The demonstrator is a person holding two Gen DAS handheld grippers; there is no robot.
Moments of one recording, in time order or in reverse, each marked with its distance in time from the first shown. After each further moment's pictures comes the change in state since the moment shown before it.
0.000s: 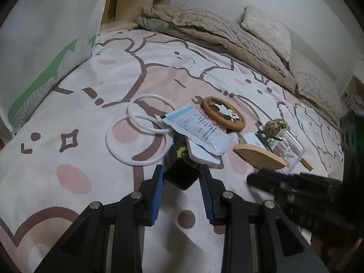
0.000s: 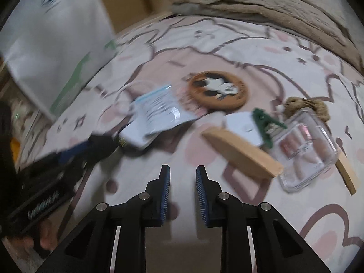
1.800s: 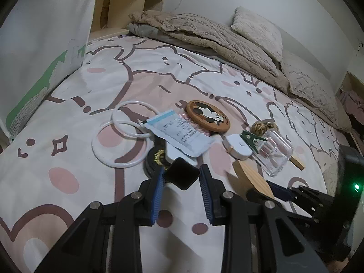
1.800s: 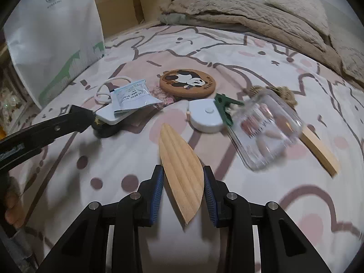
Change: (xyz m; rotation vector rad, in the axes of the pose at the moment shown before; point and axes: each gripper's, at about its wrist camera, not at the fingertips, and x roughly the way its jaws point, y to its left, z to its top) left arm -0.008 -0.026 -0.001 0.032 -0.028 -0.020; right arm -0.015 -0.029 -0.043 0.001 -0.099 -0.116
